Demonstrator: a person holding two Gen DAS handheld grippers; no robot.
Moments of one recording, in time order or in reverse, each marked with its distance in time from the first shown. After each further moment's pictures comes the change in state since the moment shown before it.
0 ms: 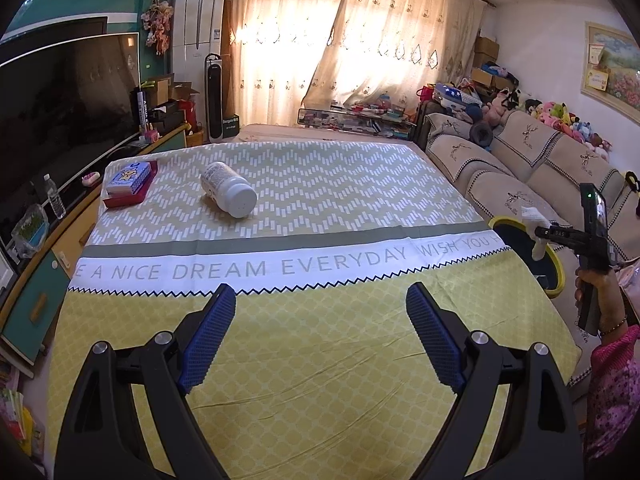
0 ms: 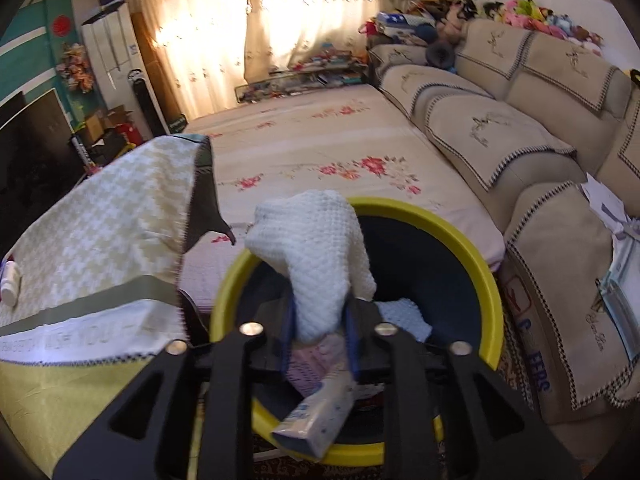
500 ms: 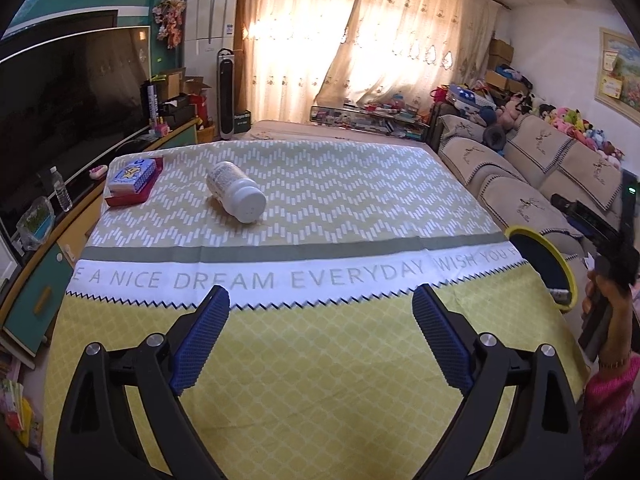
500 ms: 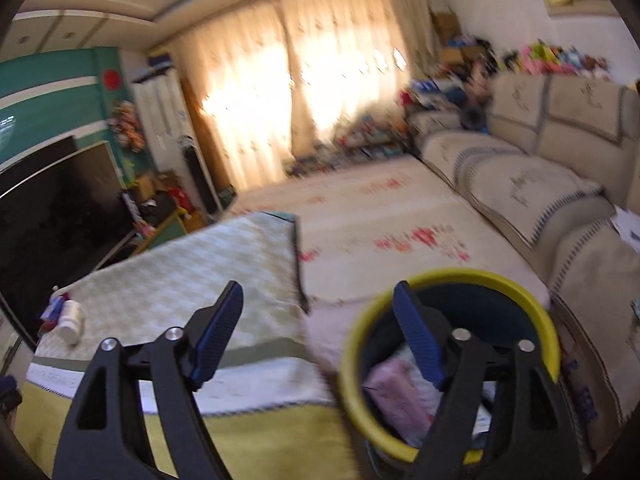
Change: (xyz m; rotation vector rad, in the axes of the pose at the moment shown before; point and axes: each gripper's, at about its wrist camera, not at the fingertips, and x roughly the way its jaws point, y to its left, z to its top) left arm 0.023 0.009 0.014 -0.046 0.007 0.051; right arm -0.072 0.084 -0.016 -0.024 -0.341 0.205
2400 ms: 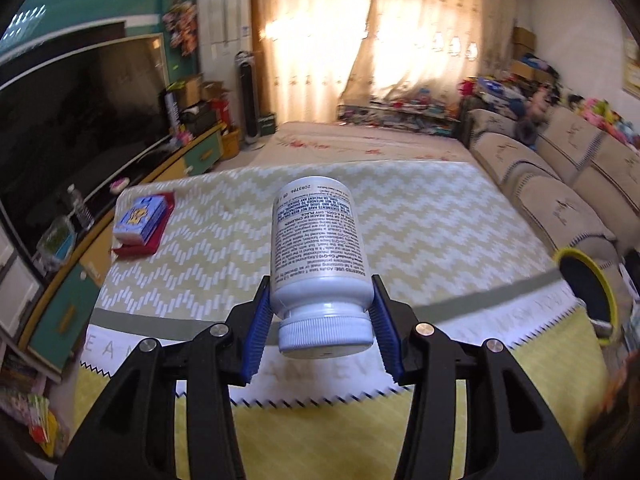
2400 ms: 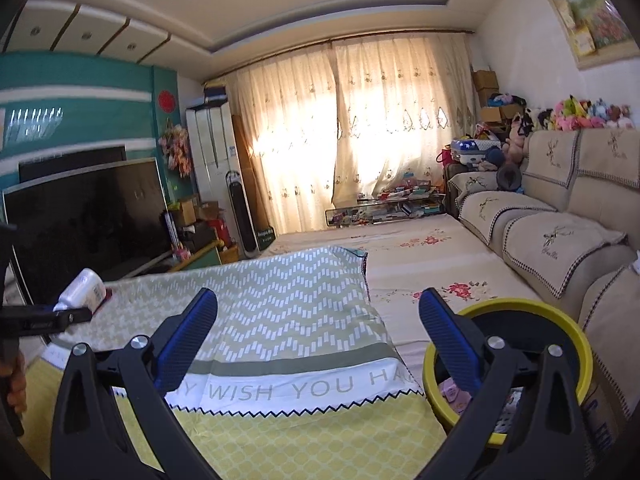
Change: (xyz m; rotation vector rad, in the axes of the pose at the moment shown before) left arm 0.043 0.000 0.060 0.058 -0.002 0.089; right arm -0.043 0.058 -0.030 -0.070 -0.188 0.098
